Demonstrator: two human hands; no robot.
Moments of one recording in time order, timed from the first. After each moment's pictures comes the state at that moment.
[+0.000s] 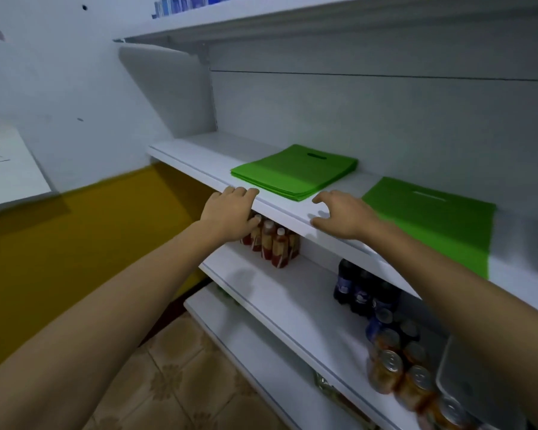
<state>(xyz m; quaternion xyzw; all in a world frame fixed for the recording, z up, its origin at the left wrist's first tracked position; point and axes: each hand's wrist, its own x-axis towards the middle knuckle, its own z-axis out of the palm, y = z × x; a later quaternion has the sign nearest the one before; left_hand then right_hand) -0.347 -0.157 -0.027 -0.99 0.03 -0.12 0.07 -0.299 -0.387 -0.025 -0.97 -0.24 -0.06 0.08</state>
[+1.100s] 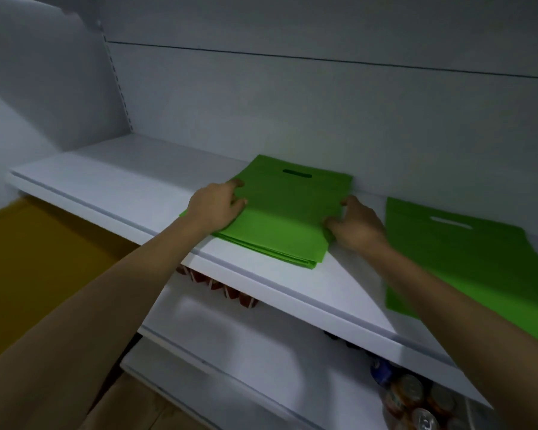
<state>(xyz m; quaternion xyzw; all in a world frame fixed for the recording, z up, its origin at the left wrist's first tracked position) -0.061 -0.088 -0.053 -0.97 0.13 -0.10 -0.18 -0.115 -0.347 -0.060 -0.95 0.11 -0.08 0.26</state>
